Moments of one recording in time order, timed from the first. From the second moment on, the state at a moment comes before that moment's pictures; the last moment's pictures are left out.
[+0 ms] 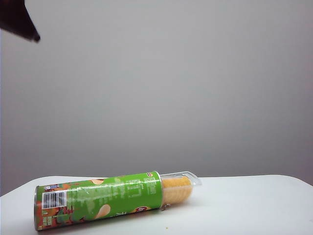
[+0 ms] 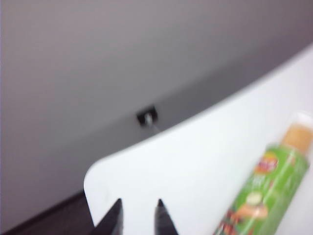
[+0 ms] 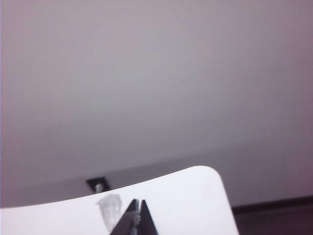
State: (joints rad) left arm -0.23 0.95 0.85 -0.34 0.11 0.38; right arm -0.10 0.39 0.36 -0.02 -0.14 0.26
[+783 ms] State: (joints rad) left arm -0.23 1.55 0.96 -0.39 0.30 0.72; right arm -0.24 1.49 1.00 -0.07 -0.99 0.24
